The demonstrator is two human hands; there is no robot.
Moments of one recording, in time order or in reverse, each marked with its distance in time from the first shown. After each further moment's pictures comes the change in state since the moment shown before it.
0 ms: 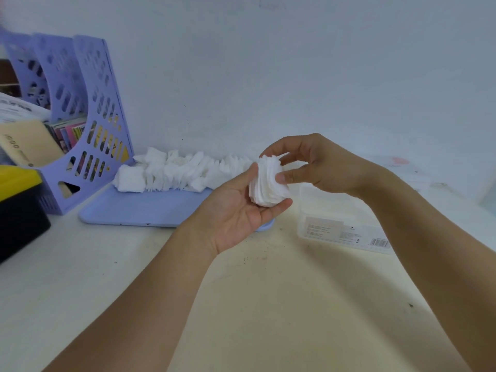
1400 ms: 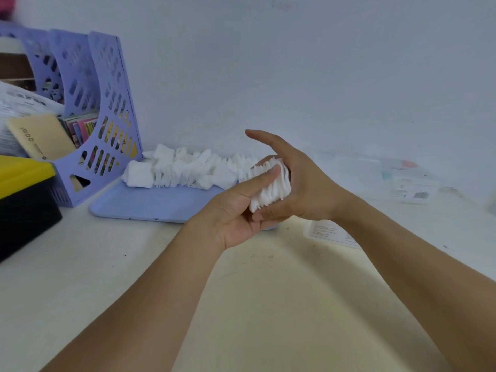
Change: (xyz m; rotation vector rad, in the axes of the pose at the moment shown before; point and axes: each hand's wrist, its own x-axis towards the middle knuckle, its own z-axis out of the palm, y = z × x) left_hand -0.012 0.000 0.006 0.177 0.047 0.022; right_hand 0.003 -0.002 0.052 0.003 0.034 -0.138
